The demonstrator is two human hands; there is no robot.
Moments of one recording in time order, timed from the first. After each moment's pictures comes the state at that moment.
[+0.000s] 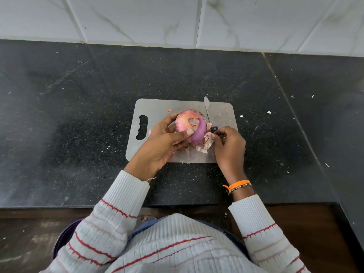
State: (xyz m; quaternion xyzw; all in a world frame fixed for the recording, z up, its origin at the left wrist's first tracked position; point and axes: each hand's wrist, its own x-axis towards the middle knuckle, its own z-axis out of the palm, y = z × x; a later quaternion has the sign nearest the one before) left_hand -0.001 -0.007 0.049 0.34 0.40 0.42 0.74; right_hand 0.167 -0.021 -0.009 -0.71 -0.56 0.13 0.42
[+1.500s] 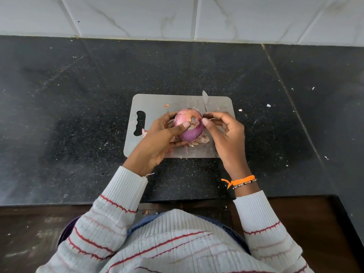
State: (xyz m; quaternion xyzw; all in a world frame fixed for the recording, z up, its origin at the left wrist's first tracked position) left_hand 0.002 -0.005 0.049 0.37 0.47 0.38 0.71; right_hand 0.158 -0.027 0.026 -0.55 -0.55 0.30 0.56
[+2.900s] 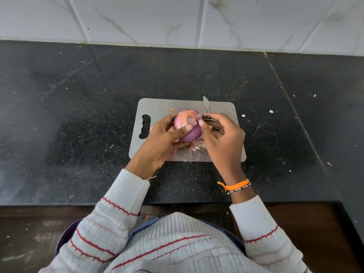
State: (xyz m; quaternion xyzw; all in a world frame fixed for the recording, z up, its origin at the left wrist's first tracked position) left_hand -0.007 -0.010 0.053 0.38 0.43 0.43 0.70; right_hand 0.134 -0.029 0.035 -0.56 -0.58 0.17 0.57
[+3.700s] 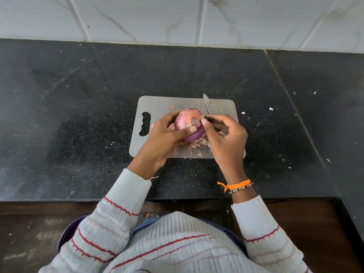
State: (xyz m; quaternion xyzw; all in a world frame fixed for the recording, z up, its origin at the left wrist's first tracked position) left_hand -0.002 -0.016 0.054 0.41 0.45 0.44 0.66; right_hand 0.137 -0.037 0.034 -0.57 -0.53 0.22 0.59
